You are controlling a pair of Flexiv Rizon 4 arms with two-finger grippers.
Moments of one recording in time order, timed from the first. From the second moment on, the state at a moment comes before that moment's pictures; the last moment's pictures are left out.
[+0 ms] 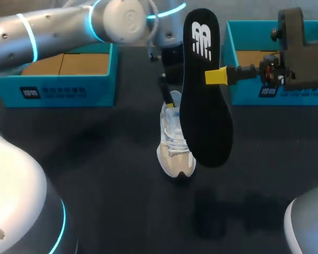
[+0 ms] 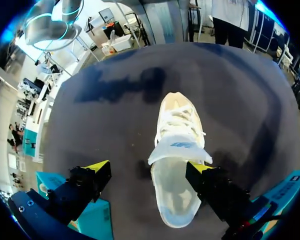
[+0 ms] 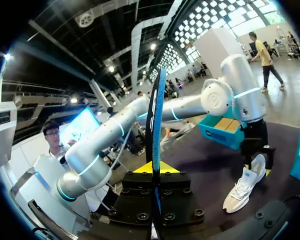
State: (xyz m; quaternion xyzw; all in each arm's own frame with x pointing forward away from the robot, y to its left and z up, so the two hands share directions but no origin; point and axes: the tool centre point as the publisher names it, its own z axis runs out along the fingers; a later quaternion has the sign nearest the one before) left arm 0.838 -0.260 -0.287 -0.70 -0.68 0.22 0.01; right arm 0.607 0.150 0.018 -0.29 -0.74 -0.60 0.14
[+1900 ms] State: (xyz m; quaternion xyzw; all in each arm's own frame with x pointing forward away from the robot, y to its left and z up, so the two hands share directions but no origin) left arm 0.805 -0.179 -0.182 -0.61 -0.63 0.42 -0.24; right arm 0.657 0.121 0.020 -0.35 -0.68 -0.61 0.22
